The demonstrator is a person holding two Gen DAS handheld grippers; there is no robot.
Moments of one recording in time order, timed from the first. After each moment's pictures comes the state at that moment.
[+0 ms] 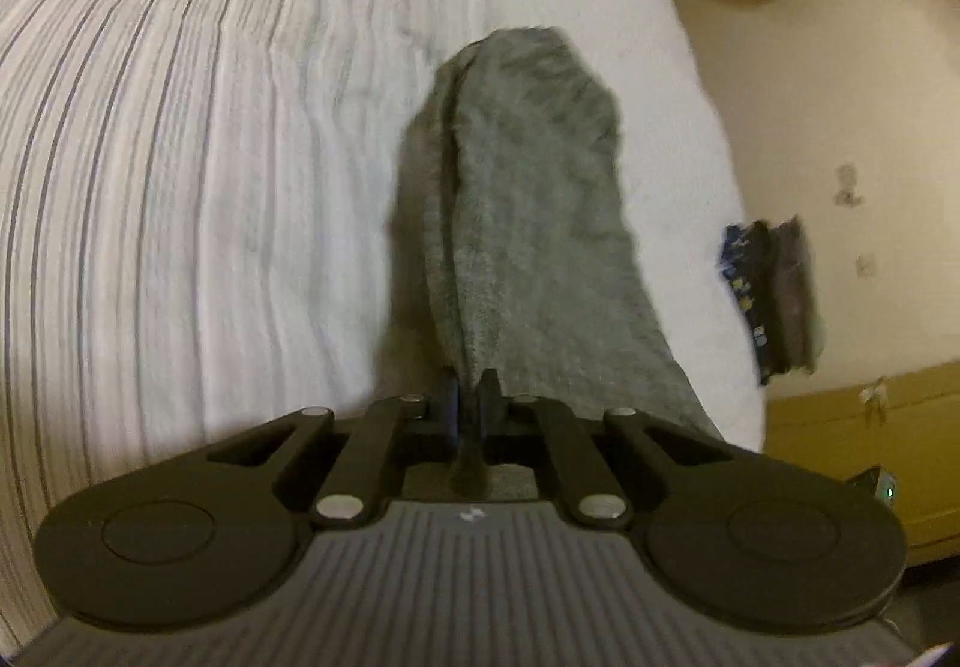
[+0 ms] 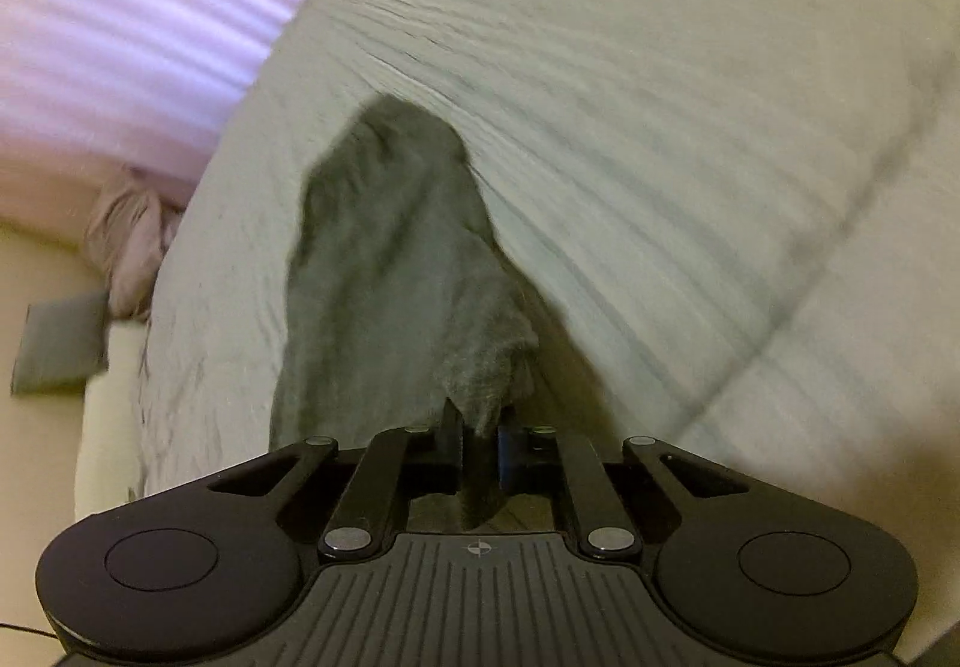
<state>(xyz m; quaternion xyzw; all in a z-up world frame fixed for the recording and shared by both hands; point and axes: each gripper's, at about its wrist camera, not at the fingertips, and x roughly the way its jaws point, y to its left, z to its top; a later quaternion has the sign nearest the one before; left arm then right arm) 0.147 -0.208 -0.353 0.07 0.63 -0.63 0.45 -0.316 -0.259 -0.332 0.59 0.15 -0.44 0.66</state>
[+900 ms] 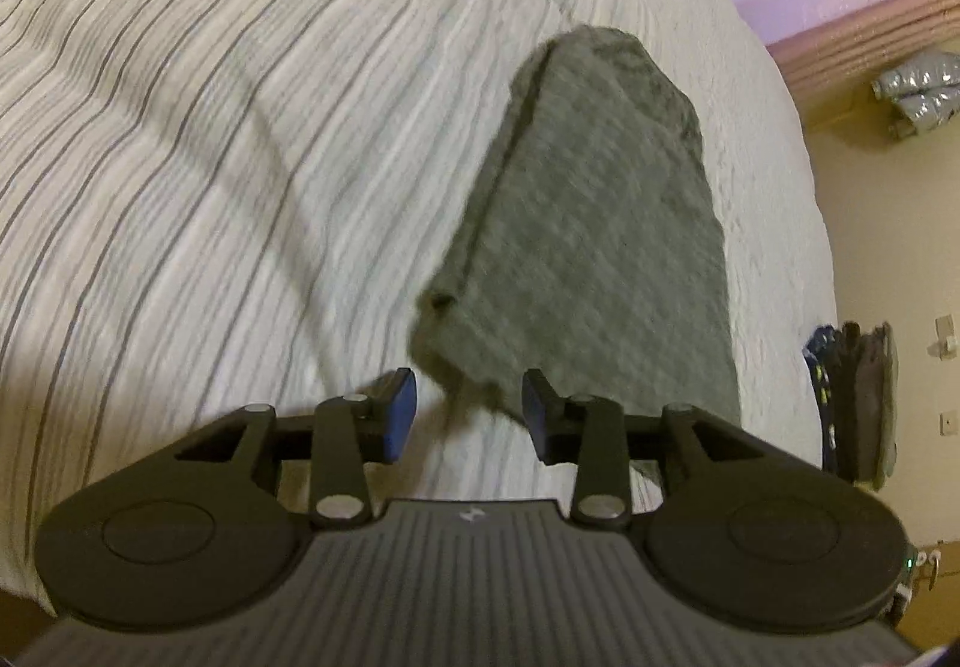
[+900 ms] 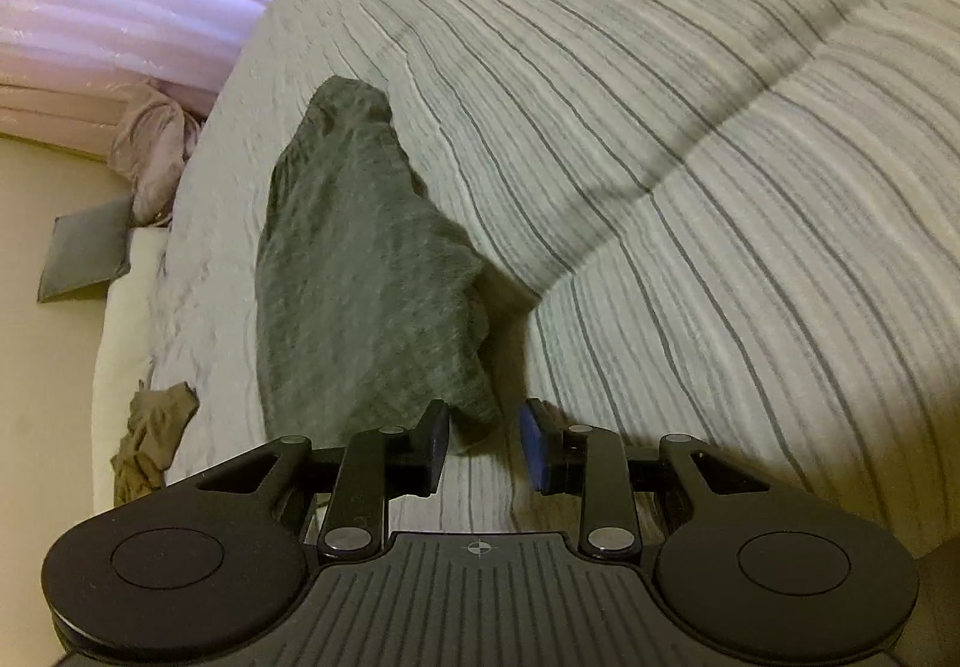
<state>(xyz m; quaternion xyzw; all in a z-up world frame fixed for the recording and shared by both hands) 0.030 -0.073 -0.363 0.01 0.63 -0.48 0.60 -0.406 -0.233 -0.388 0.63 0.21 -0.35 0.66</state>
